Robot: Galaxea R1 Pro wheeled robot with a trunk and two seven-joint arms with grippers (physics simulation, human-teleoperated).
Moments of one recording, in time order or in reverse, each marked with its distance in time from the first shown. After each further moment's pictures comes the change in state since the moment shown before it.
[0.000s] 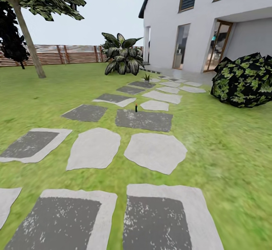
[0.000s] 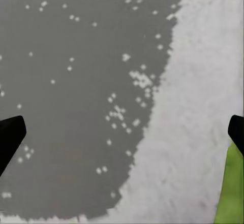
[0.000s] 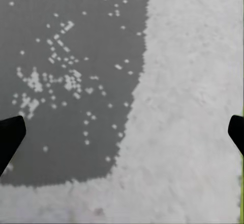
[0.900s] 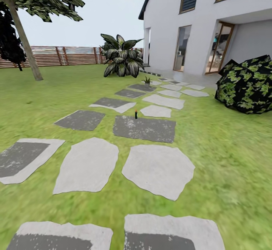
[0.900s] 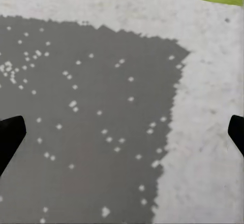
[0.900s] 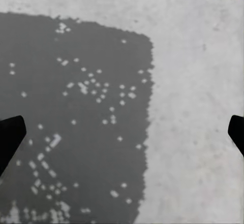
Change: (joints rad) left arm 0.000 0.000 -0.001 0.001 0.000 0.000 0.000; right arm 0.000 0.000 -0.002 0.048 0.000 0.000 0.000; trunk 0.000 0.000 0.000
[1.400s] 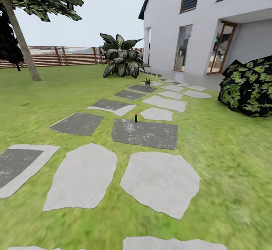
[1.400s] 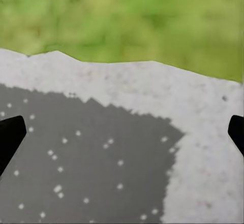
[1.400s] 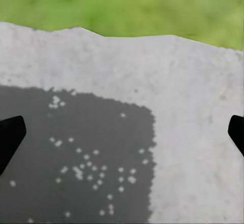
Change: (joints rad) left arm 0.000 0.000 0.000 0.000 0.000 0.000 0.000; right arm 0.000 0.000 0.000 0.000 0.000 0.000 0.000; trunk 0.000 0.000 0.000
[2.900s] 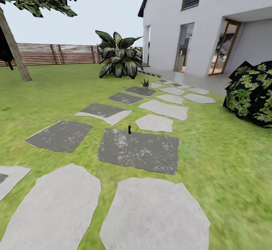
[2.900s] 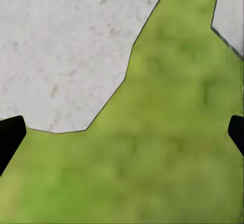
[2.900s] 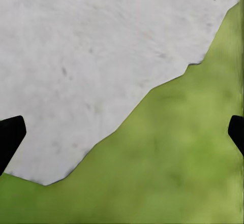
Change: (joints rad) left arm 0.000 -0.001 -0.002 0.000 -0.001 0.000 0.000; right arm 0.000 0.000 0.000 0.000 0.000 0.000 0.000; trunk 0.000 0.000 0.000
